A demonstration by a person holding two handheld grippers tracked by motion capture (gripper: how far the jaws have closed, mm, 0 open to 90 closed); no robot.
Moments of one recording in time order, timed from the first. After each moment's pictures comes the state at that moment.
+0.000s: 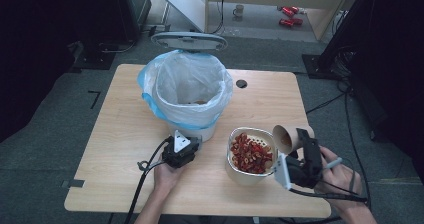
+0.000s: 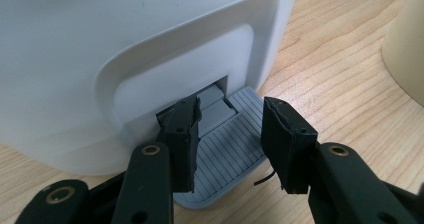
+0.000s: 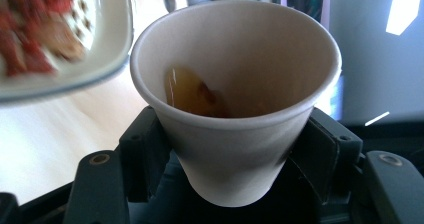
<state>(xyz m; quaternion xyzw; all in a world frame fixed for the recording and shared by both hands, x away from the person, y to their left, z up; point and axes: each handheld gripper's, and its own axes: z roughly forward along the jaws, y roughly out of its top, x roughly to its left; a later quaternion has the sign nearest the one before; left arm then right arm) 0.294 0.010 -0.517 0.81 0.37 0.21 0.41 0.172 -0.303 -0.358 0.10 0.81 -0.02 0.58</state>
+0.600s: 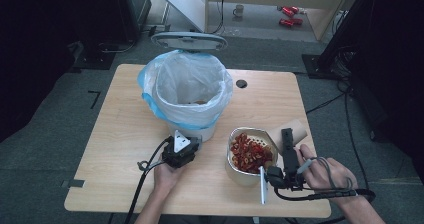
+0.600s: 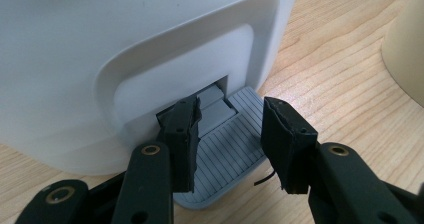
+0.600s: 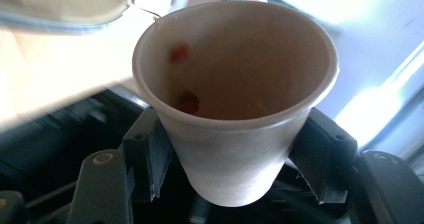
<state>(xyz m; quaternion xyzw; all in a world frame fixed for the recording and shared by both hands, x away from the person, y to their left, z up) 0.294 0.010 -0.517 0.81 0.37 0.21 0.41 0.169 -0.282 -0.378 -0.08 0.76 -0.19 0.62</state>
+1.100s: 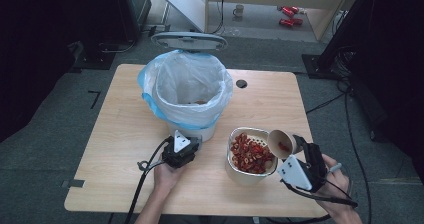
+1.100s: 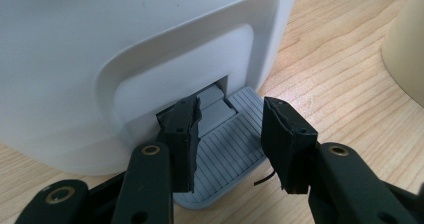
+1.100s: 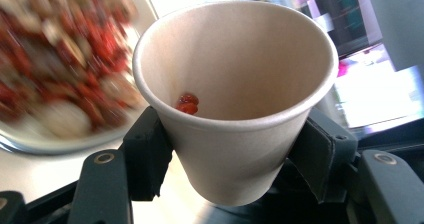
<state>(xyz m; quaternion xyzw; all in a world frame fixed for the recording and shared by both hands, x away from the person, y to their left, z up) 0.294 0.011 -0.516 0.81 0.37 0.21 0.41 0.167 -0.323 -0.369 0.22 0.82 0.17 0.50</state>
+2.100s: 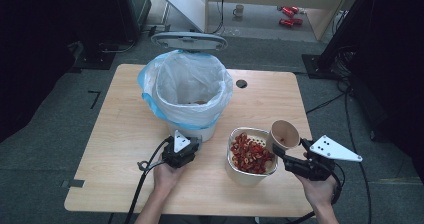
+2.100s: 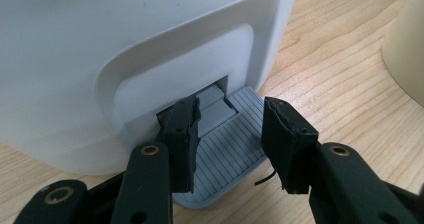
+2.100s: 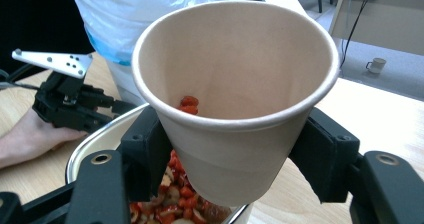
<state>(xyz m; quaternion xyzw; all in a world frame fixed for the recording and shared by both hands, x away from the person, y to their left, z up) 0.294 0.010 -0.517 0.81 0.37 0.21 0.41 0.193 -0.363 -0.375 0.41 0.71 0.51 0.25</state>
